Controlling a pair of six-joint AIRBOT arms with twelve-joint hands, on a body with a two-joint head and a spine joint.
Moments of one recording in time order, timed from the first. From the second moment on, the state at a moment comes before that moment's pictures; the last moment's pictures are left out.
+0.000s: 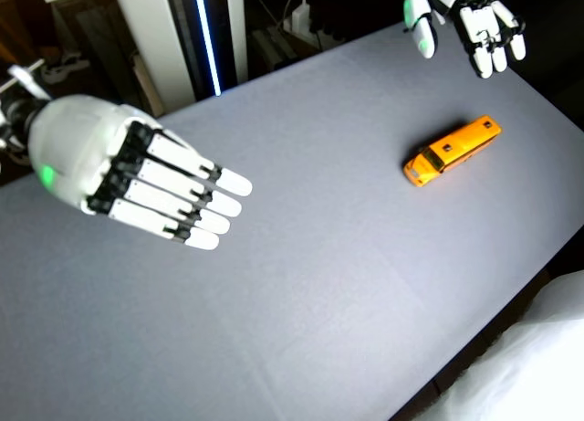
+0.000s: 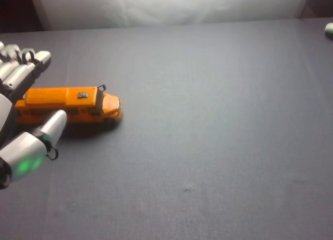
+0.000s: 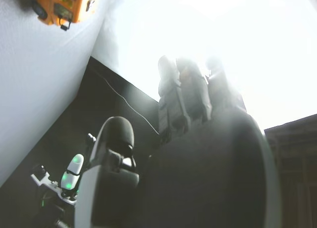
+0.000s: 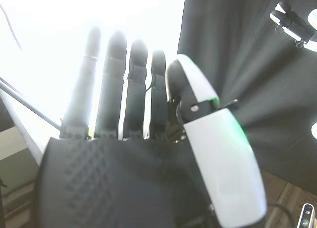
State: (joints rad) left arm 1.25 -0.71 0.74 -0.54 -1.52 1.28; right arm -1.30 -0.88 1.06 0.29 1.45 -0.58
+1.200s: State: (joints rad) left arm 1.30 -0.75 0.95 -0.95 -1.15 1.33; right arm -1.29 -0.92 1.09 0.25 1.38 -0.56
